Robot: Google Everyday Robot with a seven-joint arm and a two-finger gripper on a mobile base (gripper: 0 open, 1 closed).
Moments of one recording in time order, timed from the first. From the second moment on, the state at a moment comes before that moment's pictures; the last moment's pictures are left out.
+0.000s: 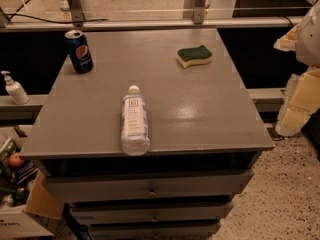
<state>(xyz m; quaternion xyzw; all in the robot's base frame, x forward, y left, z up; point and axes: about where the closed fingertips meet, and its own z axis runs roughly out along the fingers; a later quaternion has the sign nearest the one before) 0.438 -0.217 0.976 -0.60 0.78 -0.03 0.16</state>
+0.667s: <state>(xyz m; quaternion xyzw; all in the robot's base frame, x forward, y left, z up) 0.452 -0.213 0.963 -0.60 0.78 -0.01 0.18</state>
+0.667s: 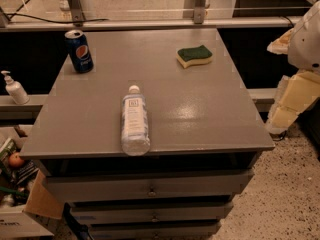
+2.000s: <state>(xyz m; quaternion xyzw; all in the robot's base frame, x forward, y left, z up) 0.610 -0.206 0.922 -0.54 0.78 0.07 0.32</state>
